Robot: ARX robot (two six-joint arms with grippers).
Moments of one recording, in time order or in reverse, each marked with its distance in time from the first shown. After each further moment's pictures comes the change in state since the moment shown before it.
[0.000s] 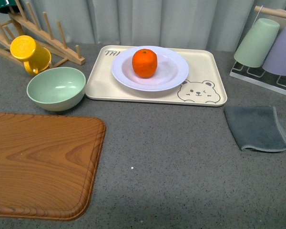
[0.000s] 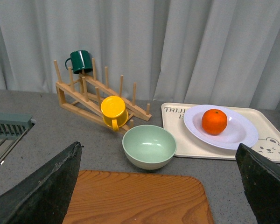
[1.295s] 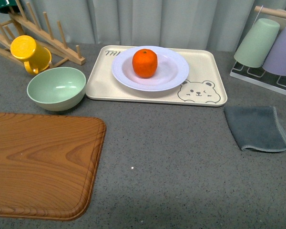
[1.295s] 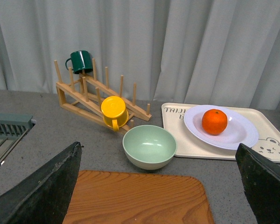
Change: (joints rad) left arm 0.000 0.000 0.000 0.000 0.000 0.000; right arm 0.000 -0.333 0.001 -0.339 -0.003 0.001
